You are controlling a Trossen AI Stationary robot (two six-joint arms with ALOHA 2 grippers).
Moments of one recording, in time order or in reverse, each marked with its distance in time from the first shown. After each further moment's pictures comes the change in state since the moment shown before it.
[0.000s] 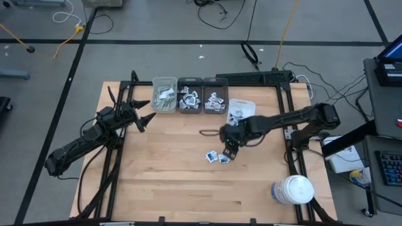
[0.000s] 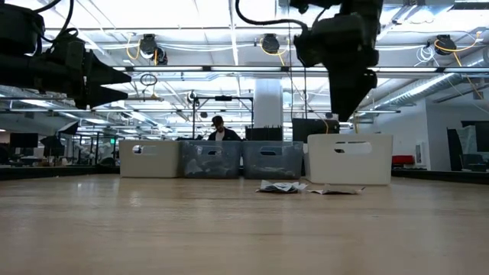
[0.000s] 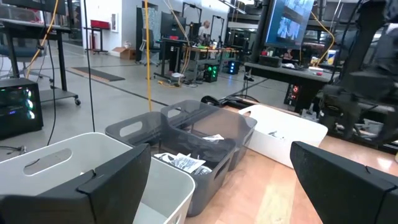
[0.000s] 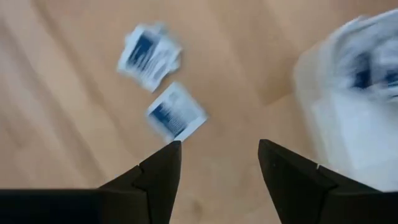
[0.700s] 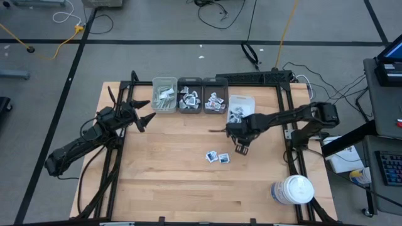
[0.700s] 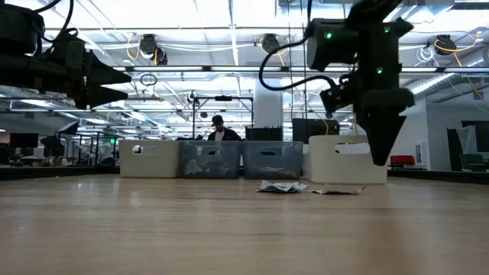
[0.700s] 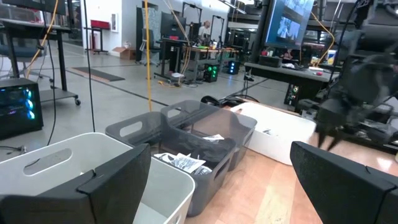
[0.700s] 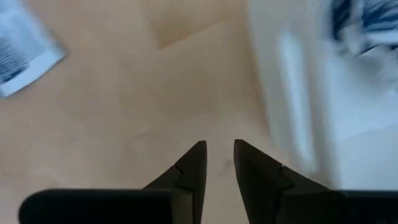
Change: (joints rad) left arm 0.000 0.000 0.000 0.000 0.000 0.000; right arm -0.100 0.003 -0.242 0.008 0.040 -0.293
